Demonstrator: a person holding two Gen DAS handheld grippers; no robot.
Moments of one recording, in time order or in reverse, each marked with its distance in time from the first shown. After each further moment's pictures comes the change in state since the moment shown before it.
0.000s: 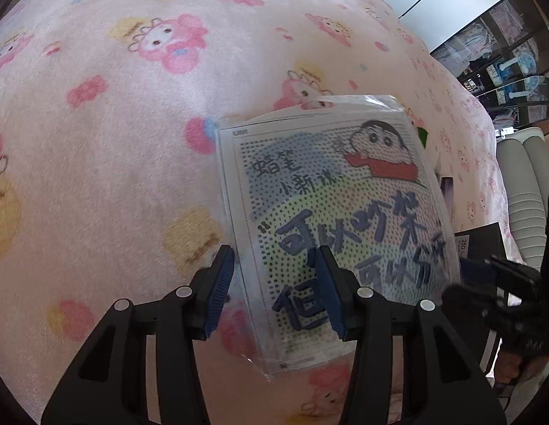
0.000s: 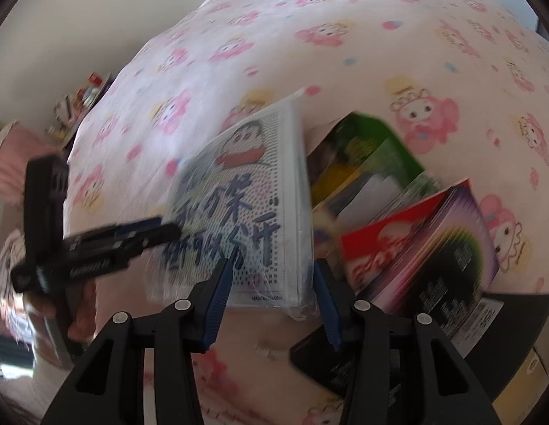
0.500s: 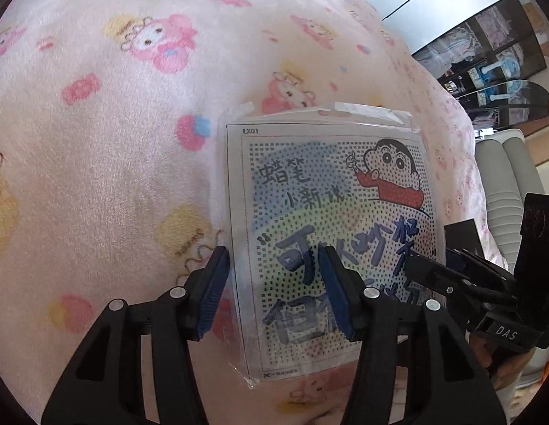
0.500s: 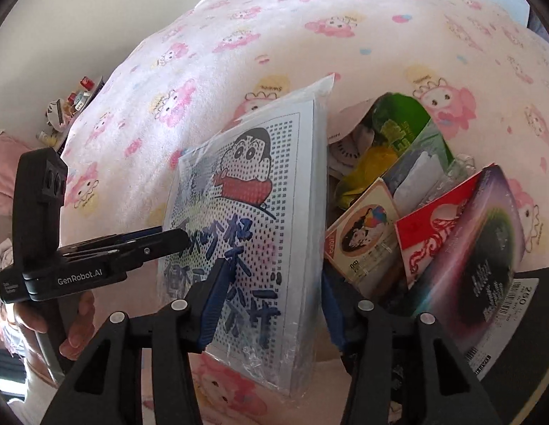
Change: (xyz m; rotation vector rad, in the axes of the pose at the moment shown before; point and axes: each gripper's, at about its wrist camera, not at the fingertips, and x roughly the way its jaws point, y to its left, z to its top) left arm -0.003 -0.010 0.025 0.024 0.003 -0.118; right arm 0.020 0.034 -0.001 0.062 -0.076 -0.058
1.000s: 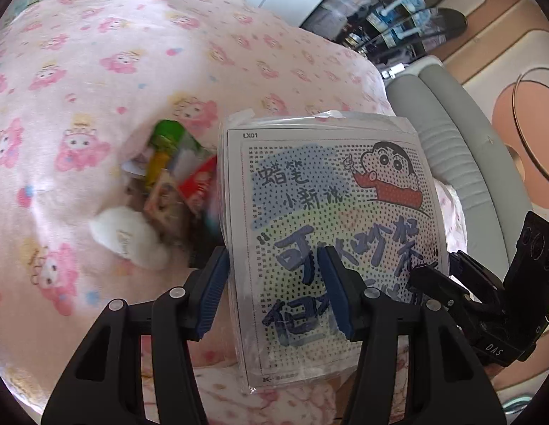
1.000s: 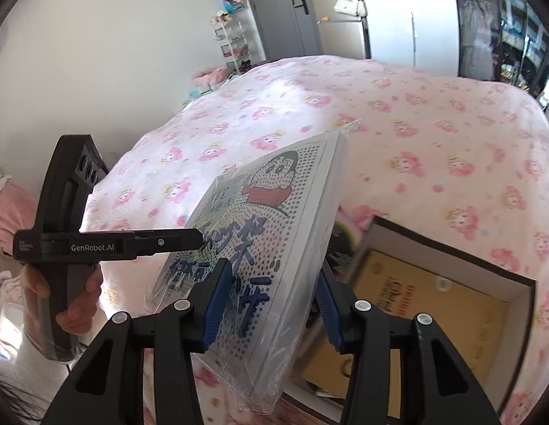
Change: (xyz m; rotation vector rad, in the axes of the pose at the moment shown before) left arm -0.022 -0.216 -0.056 0.335 0.046 -0.181; right arm -0.226 -0.062 -0.119 0.066 -0.394 -0.137
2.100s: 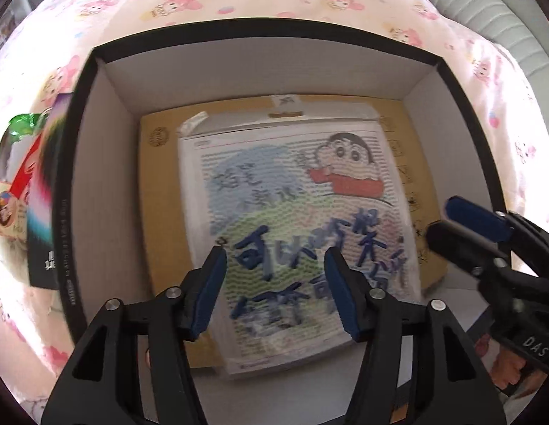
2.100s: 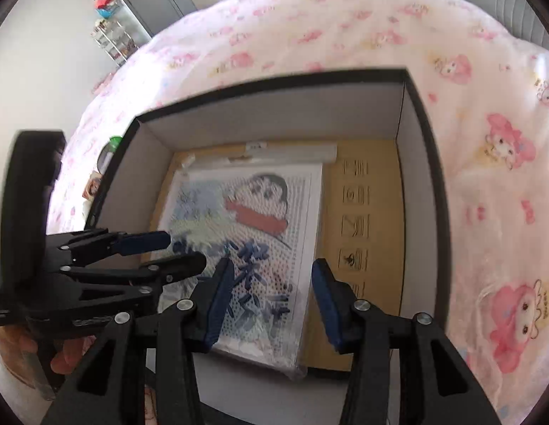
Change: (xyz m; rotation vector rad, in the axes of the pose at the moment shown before) left arm 0.163 -0.131 -0.097 0.287 0.292 0.315; right arm 0.010 -0.204 -0.128 0.380 0.158 -0.142
